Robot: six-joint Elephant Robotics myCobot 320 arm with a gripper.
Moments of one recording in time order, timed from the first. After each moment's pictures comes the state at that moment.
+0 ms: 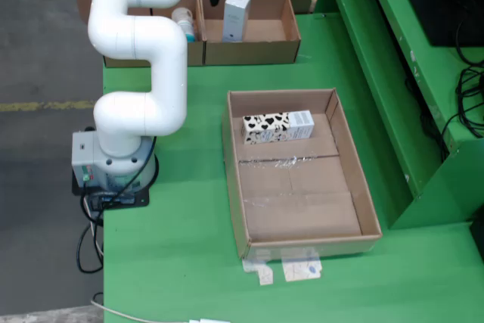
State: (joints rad) arm 1.45 -0.48 -1.08 0.41 1.39 0.02
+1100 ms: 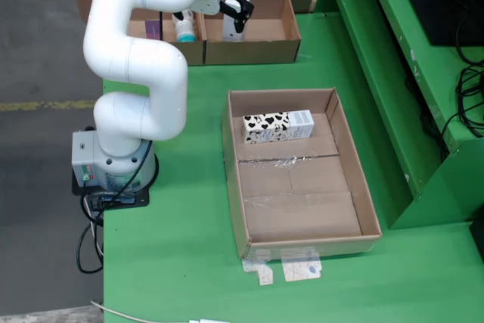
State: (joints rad) arm 1.30 -0.04 -1.15 -0.09 1.34 0.19
